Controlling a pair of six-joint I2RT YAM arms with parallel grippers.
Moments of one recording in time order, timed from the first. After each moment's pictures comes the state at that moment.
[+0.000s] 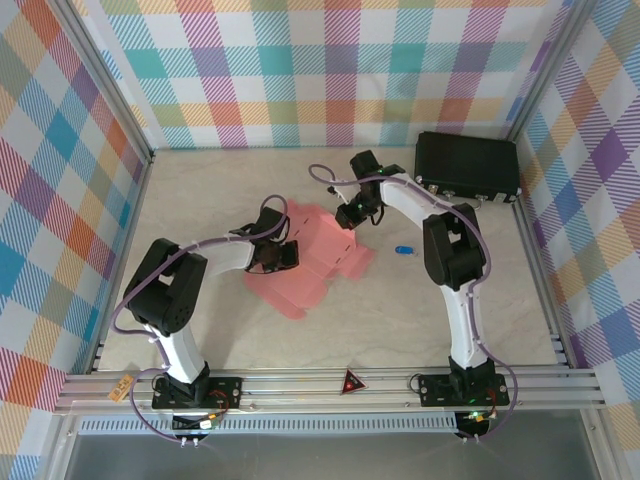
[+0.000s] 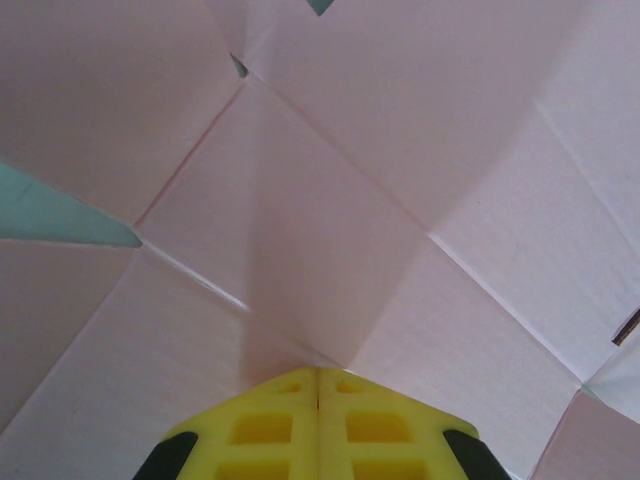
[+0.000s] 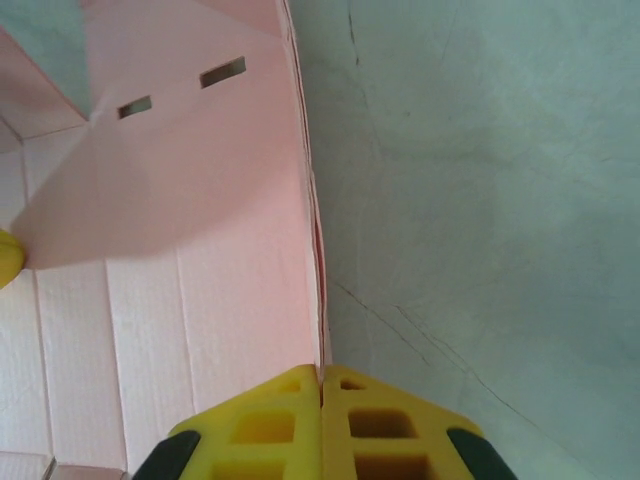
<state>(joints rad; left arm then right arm) -0.47 1.79 0.98 -0.26 0.19 -0.60 0.45 2.20 1.81 -0.81 -0.38 -0.29</state>
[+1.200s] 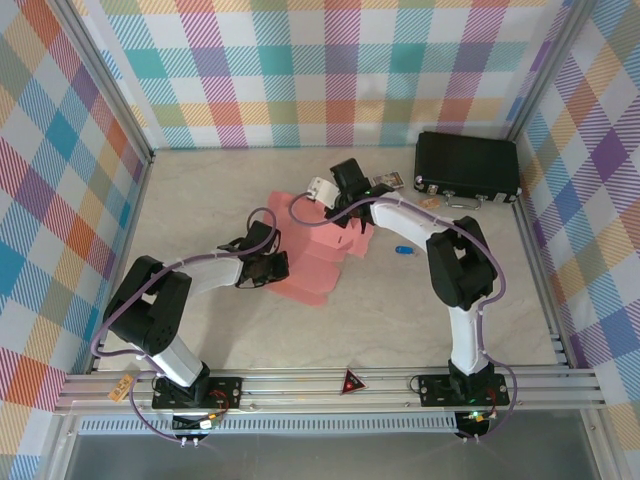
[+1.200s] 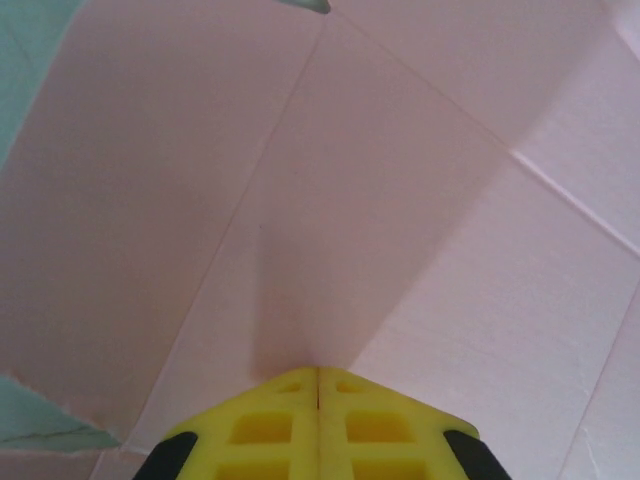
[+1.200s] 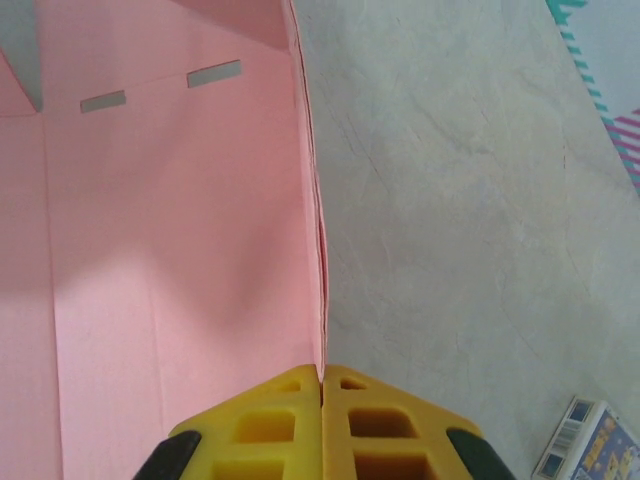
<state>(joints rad) -0.47 1.63 0.80 -0.22 0.12 -0.66 0.60 2.03 1.58 -0.39 0.00 -0.64</state>
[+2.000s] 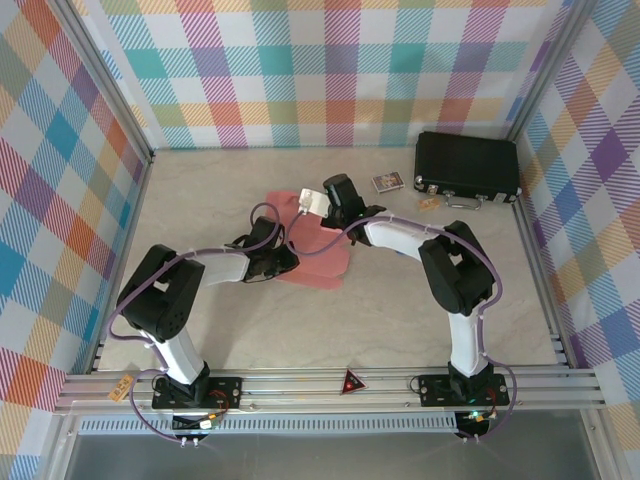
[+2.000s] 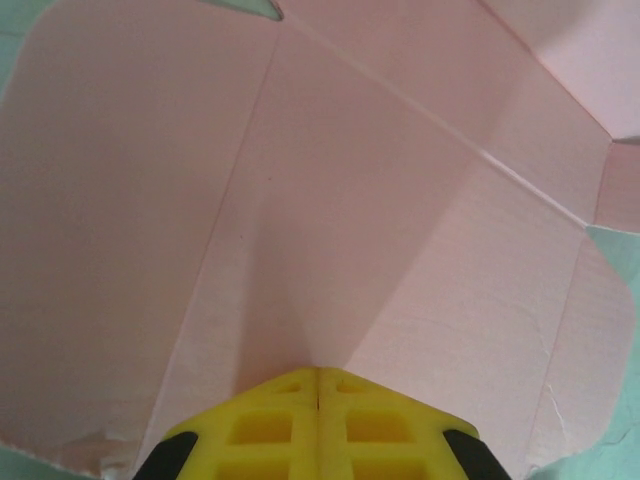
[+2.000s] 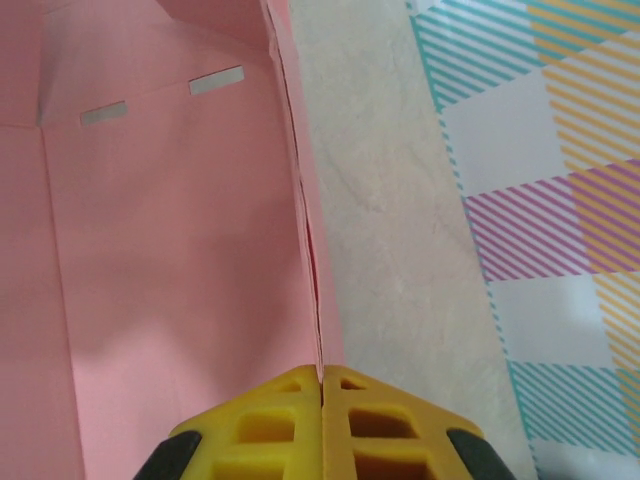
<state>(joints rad) -0.46 1.74 0.82 -0.01 0.19 -0.78 0.67 2.00 1.38 0.00 0.21 -0.87</state>
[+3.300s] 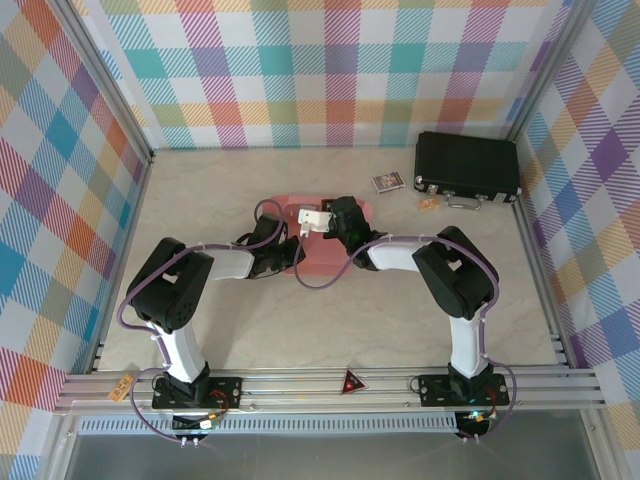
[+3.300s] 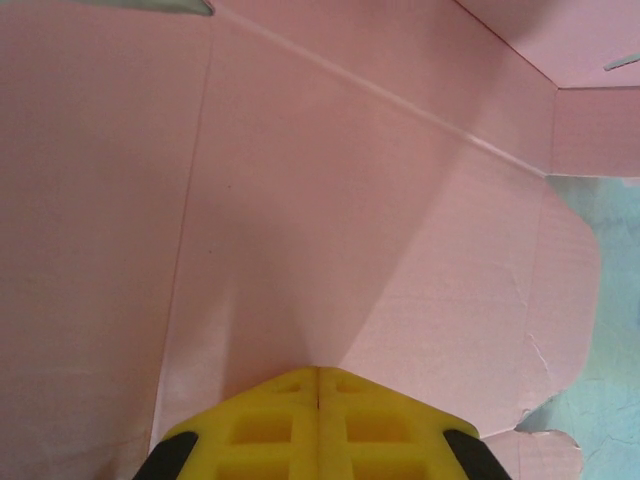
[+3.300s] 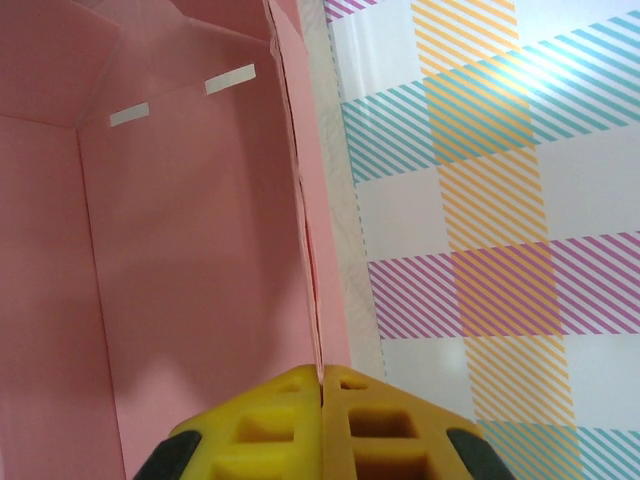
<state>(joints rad) -0.46 1.81 0.85 0.11 0.22 -0.81 0.70 1.97 1.10 0.51 0.24 -1.15</state>
